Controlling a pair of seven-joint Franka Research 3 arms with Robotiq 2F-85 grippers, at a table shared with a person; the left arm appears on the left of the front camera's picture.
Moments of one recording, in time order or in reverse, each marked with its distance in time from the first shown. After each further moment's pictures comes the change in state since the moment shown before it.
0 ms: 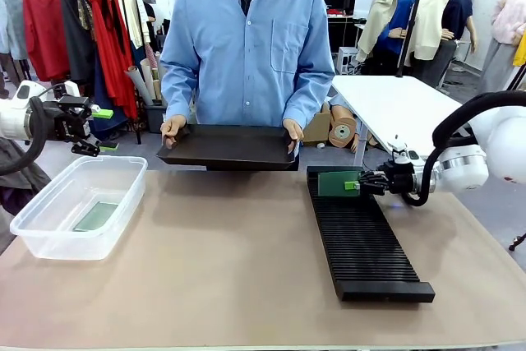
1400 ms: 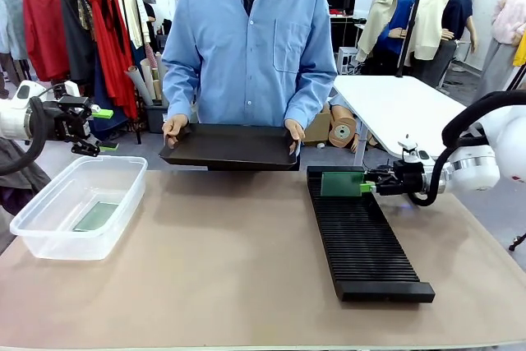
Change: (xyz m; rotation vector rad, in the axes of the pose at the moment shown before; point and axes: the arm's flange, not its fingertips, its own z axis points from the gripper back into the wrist) left arm 0.000 0.000 0.000 0.000 0.000 0.000; right arm 0.002 0.002 0.026 -0.034 -0.023 -0.029
